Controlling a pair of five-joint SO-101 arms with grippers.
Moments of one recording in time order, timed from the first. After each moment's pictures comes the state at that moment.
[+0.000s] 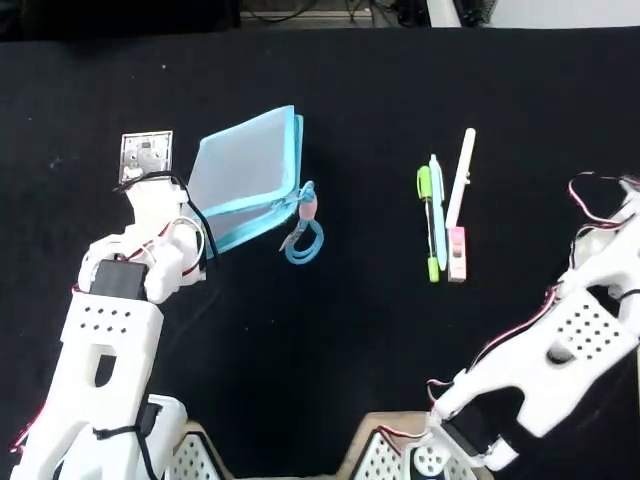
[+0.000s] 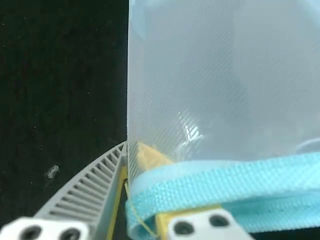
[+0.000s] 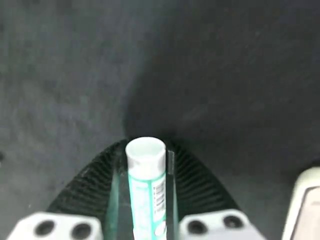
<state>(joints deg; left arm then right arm) 1.1 -45.6 51.4 53.7 7.0 49.0 52.4 -41.4 98.7 26.5</state>
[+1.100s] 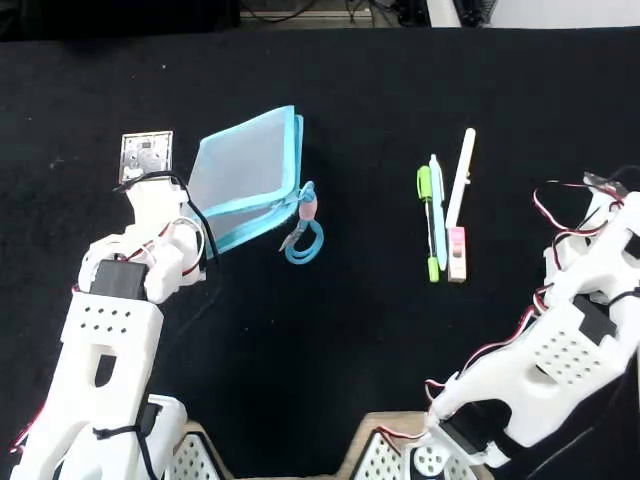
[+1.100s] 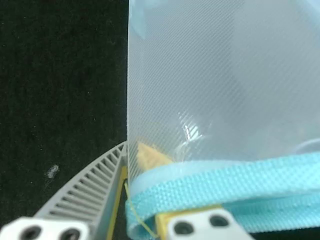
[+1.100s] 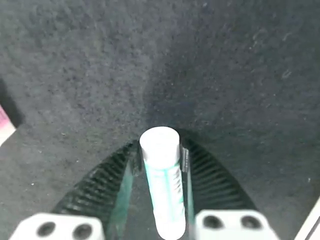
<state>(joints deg) 1.1 -45.6 51.4 53.7 7.0 45.5 29.9 -5.7 81.0 33.2</state>
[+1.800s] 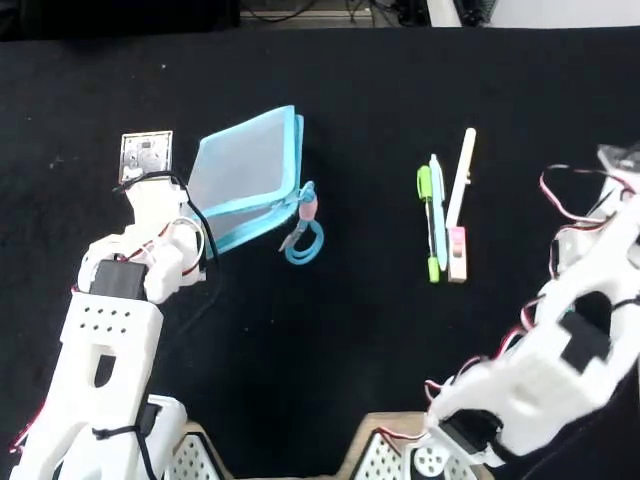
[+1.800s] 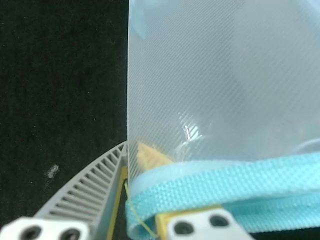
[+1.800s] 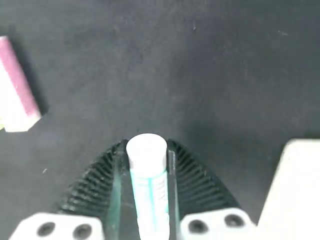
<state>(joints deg) 1.1 -45.6 51.4 53.7 7.0 44.0 14.2 -4.4 85.1 33.9</state>
